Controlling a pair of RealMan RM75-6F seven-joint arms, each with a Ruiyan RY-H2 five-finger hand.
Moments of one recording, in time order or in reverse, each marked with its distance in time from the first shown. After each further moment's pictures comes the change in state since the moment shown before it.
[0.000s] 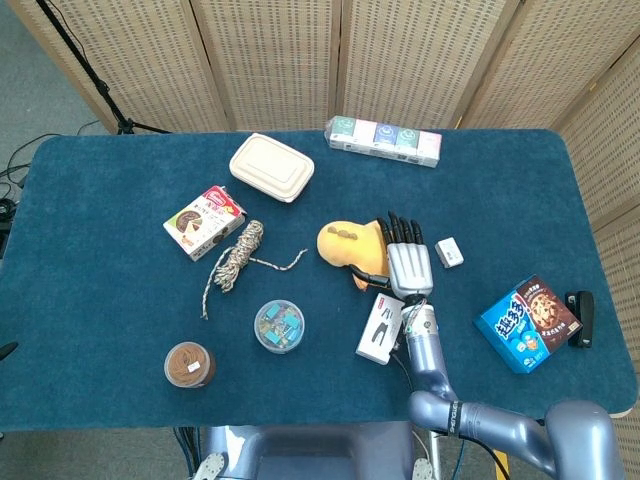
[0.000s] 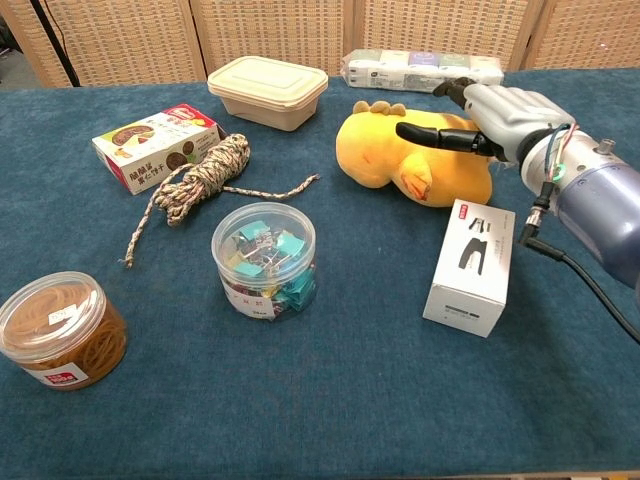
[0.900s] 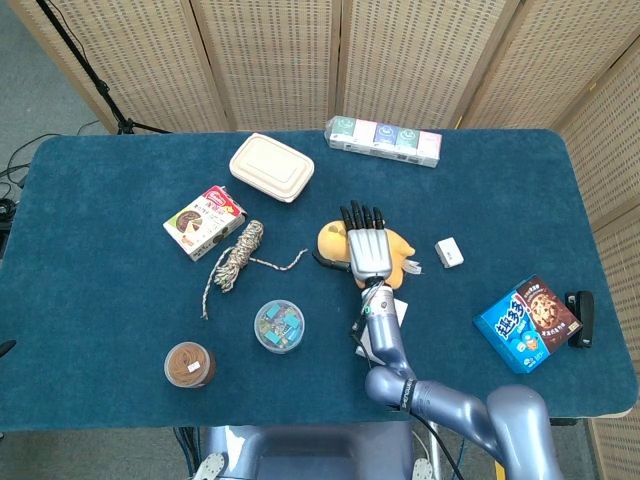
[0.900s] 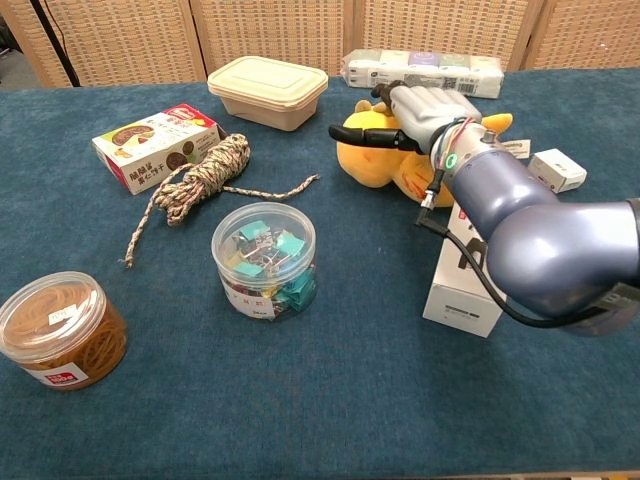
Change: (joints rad) left arm -0.006 0.003 -0.003 0.013 -0.010 -0.014 -0.026; right arm 0.193 -0.197 0.113 0.310 0.072 -0.126 -0.054
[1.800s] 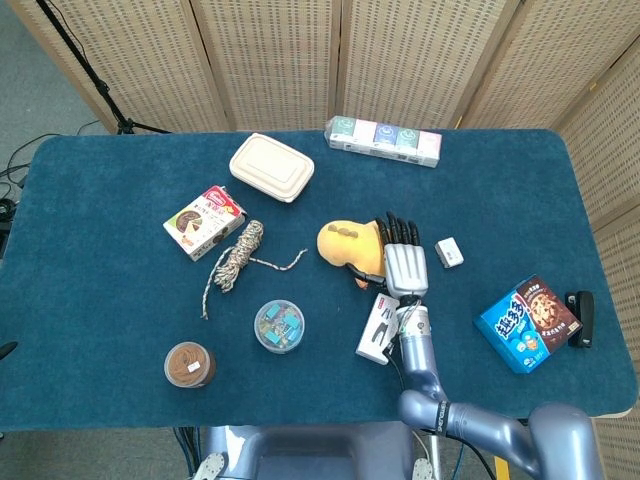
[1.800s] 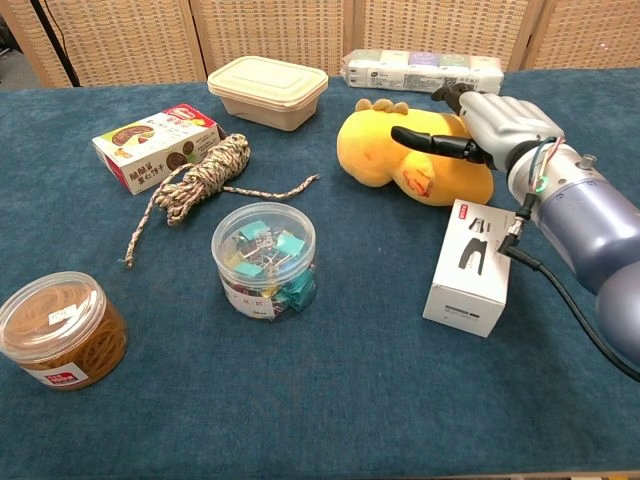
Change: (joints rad) left arm 0.005 -0.001 0.002 -0.014 0.004 0.009 0.018; right arm -0.198 0.113 -0.089 -0.195 -0.094 0.133 0.099
